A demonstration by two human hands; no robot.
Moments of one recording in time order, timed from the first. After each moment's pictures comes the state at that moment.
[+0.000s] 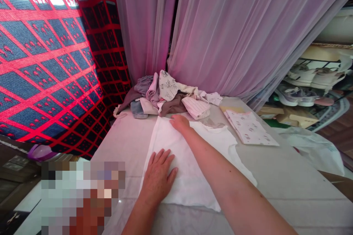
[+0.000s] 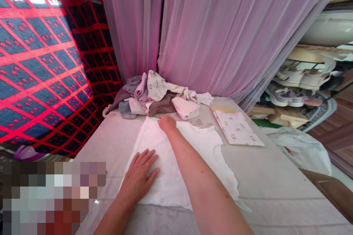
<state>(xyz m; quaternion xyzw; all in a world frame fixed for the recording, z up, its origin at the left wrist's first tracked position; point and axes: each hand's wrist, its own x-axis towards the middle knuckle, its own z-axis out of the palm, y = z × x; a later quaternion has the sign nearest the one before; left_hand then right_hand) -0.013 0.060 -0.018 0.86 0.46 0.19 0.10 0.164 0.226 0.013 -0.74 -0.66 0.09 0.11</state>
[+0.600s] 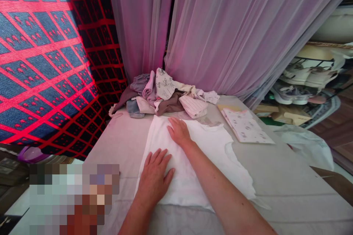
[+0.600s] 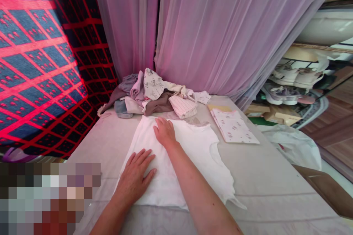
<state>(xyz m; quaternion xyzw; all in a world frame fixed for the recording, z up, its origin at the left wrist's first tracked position) -0.014 0.062 -0.022 0.87 0.45 0.19 0.09 0.158 0.175 -0.008 -0.67 -0.71 0.06 0.18</state>
